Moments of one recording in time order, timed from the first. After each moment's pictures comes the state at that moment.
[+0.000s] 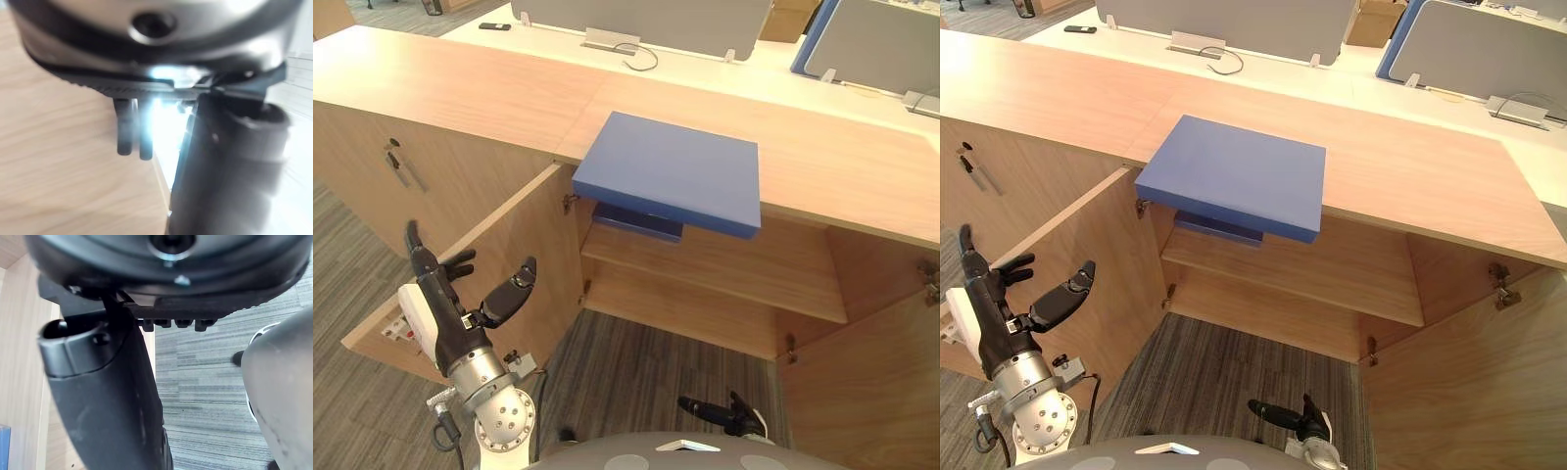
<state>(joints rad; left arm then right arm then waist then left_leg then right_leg) 0.56 -0.12 0.01 -0.56 0.48 -0.04 0.58 0.22 -0.01 -0.09 0.85 0.15 -0.01 -0.10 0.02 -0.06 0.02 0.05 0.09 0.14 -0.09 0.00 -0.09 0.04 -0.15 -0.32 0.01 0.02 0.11</state>
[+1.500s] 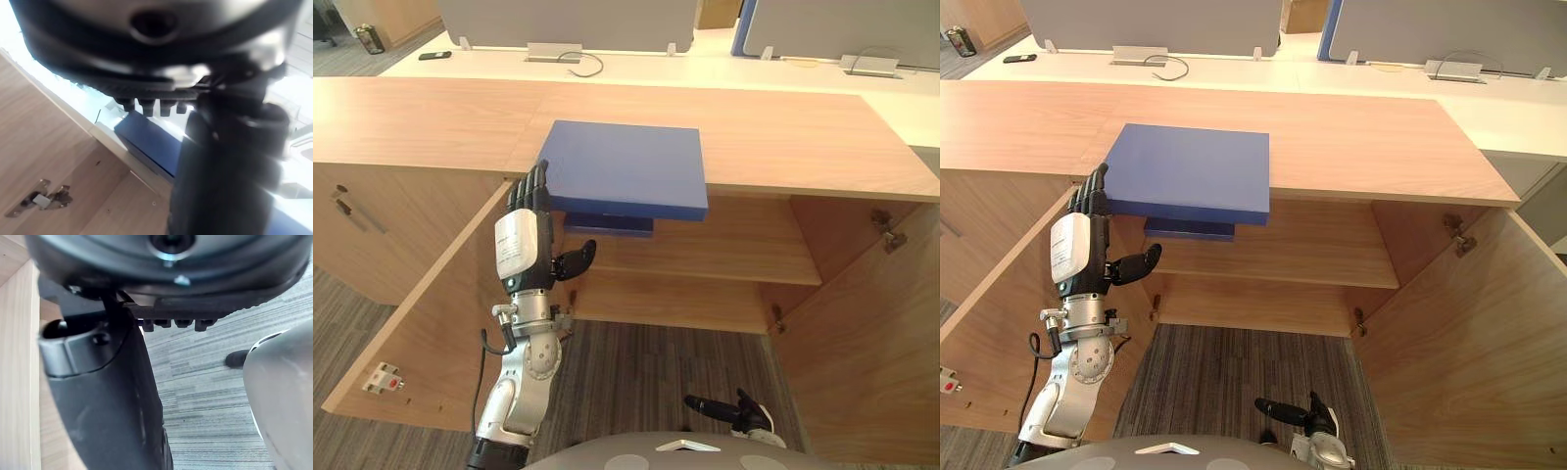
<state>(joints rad) 0.16 0.16 -0.16 -0.22 0.84 0.00 0.48 0.17 -0.04 -0.11 0.91 0.12 0.00 -0.10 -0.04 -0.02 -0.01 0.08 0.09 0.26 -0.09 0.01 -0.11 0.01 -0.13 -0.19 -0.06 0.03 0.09</state>
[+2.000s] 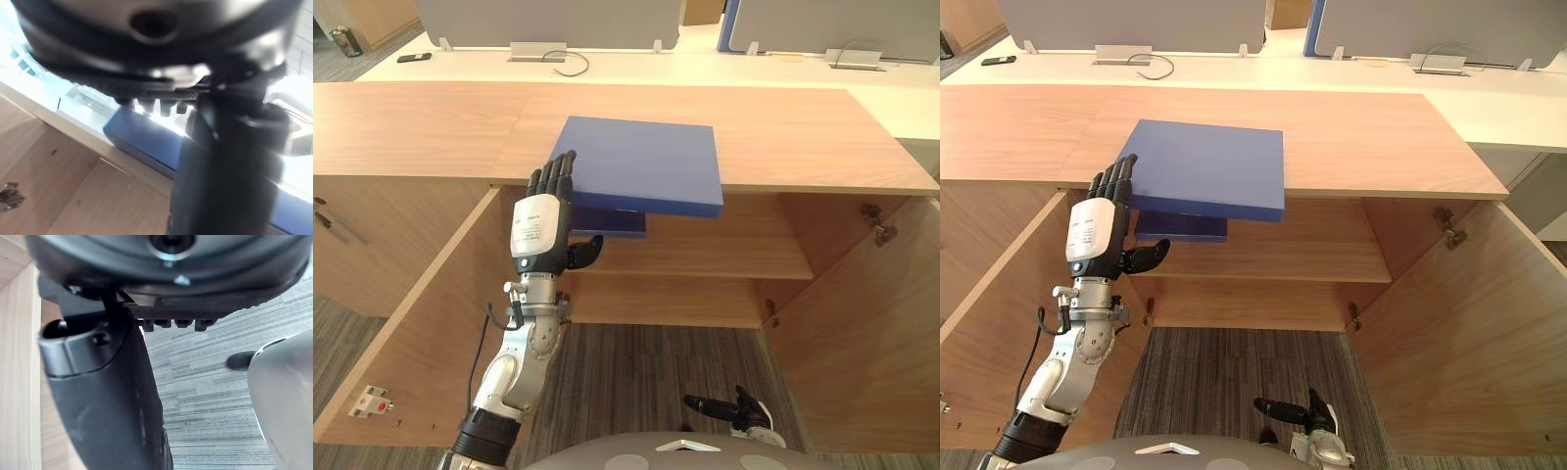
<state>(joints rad) 0.03 0.27 -0.22 -0.15 0.88 0.01 0.45 0.17 -0.04 -0.11 0.90 0.08 0.00 -0.09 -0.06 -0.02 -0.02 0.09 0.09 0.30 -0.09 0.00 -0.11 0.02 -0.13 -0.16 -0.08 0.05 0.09</state>
